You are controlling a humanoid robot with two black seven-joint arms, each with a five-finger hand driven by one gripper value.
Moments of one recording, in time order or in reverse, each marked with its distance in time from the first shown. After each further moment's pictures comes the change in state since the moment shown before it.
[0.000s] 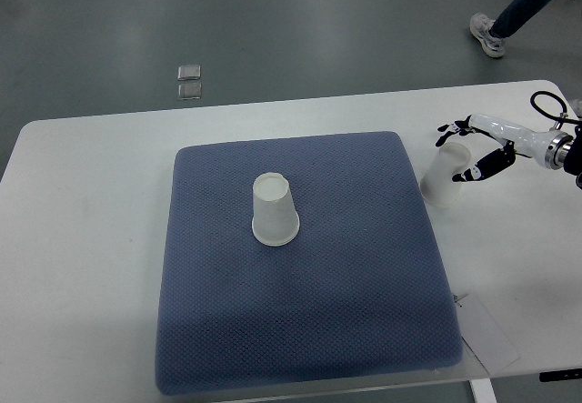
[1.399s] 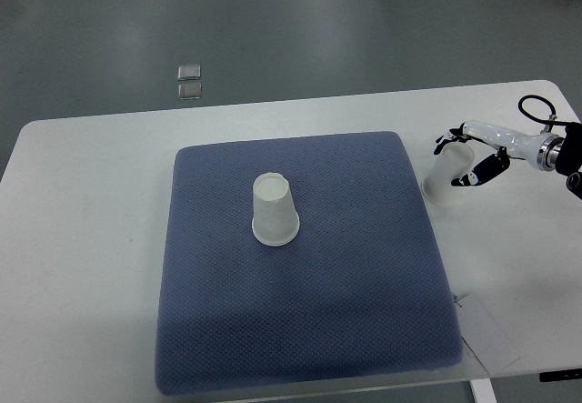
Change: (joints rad) left arm 0.000 0.000 0.000 0.000 0.000 0.000 0.000; right arm 0.048 0.027 -0.147 -0.049 -0.003 -0.054 -0.005
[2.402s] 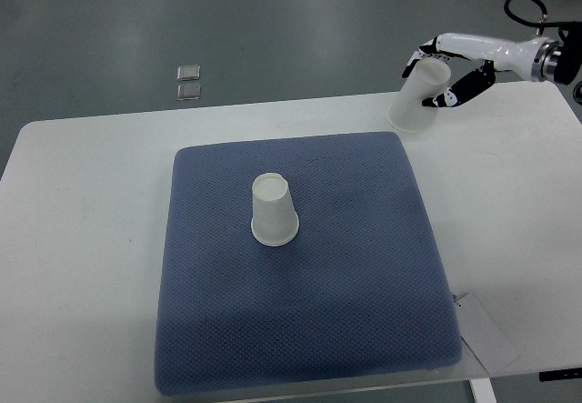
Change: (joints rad) left arm 0.000 0.000 0.000 0.000 0.000 0.000 0.000; right arm 0.352 -0.122 -0.049 0.298 0.004 0.130 0.007
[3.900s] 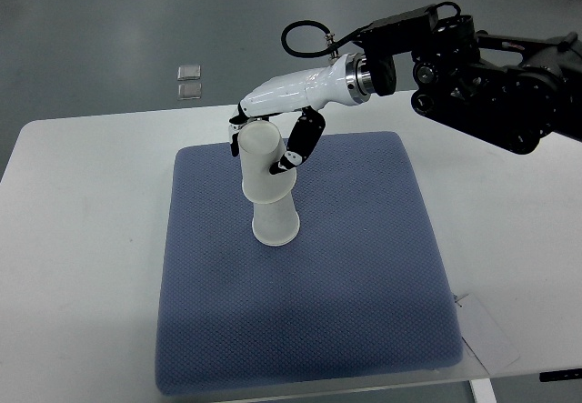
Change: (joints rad) left arm 0.000 0.000 0.000 0.000 0.000 0.000 0.000; right arm 0.144 0.309 -0.054 0.270 -0.160 0.148 -0.171
